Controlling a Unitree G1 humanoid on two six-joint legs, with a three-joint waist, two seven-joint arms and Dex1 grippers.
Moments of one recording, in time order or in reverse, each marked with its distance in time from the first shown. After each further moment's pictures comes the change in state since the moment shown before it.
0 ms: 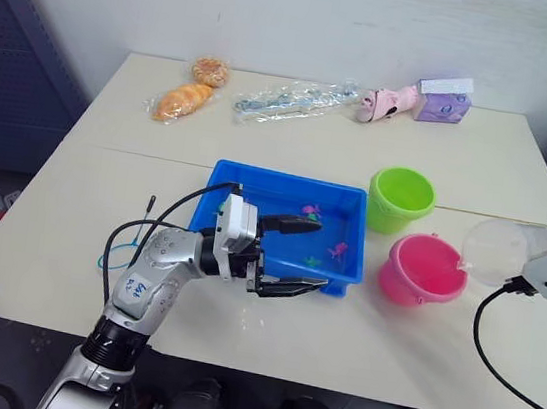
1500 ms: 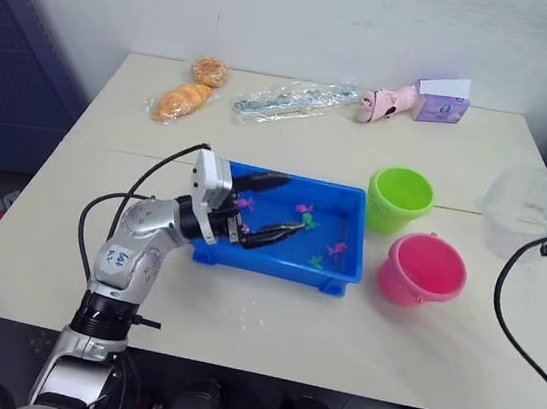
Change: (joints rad) left arm -0.138 0.037 0.158 0.134 -0.002 0.049 0.074; right arm -0.272 0.148 -0.087 -0.130 0.580 0.649 0.033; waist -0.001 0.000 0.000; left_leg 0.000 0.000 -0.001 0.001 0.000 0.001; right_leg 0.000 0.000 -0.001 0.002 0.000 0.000
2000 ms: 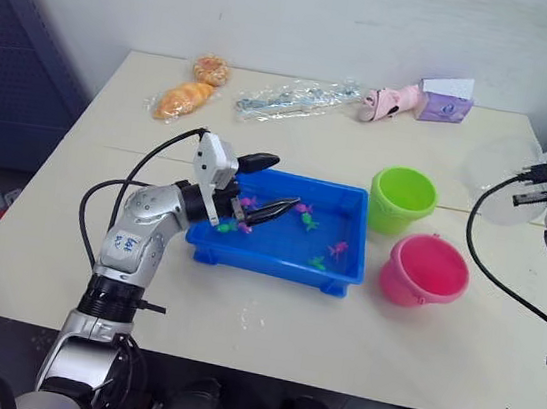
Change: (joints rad) left arm -0.062 -0.006 -0.002 0.098 0.111 -0.037 0.098; right arm -0.329 -0.164 0.403 0.338 -0.296 -0.060 -0.067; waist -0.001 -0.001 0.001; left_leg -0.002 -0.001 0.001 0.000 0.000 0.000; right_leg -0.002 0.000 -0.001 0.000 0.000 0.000
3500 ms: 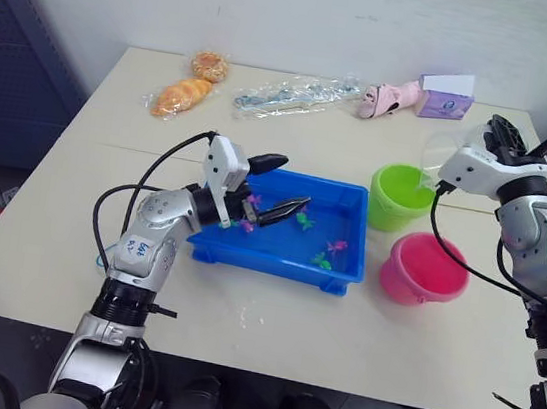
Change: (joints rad) left arm 0.004 -0.068 -0.011 -0.009 0.023 -0.011 0.039; right arm -0.192 -0.054 0.337 0.313 -0.605 -0.513 -0.214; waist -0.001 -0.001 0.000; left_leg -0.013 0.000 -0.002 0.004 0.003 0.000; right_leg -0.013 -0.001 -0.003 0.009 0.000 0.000
